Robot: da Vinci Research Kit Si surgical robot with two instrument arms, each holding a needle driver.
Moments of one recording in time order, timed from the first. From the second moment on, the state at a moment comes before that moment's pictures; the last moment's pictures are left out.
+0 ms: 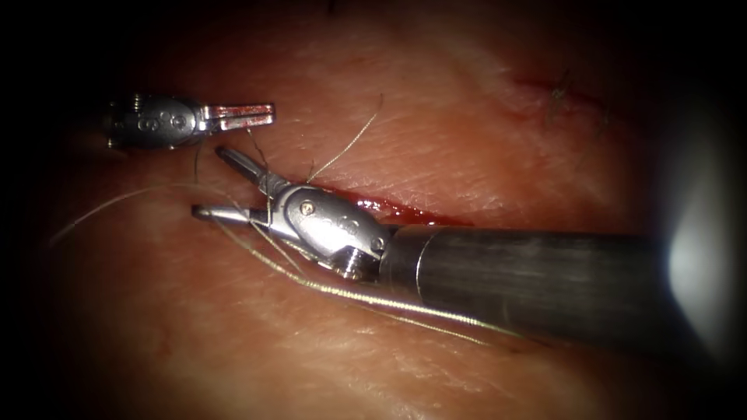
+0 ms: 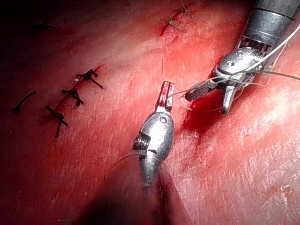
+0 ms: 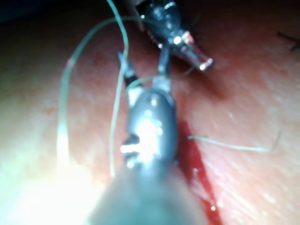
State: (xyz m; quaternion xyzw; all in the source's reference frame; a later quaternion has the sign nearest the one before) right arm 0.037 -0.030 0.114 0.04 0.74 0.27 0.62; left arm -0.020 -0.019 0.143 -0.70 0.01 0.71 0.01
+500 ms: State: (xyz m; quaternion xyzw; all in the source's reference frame) right arm 0.034 -0.029 0.115 0.00 0.73 0.30 0.62; left arm -0.019 -0.021 0.144 -0.70 0.01 0.72 0.02
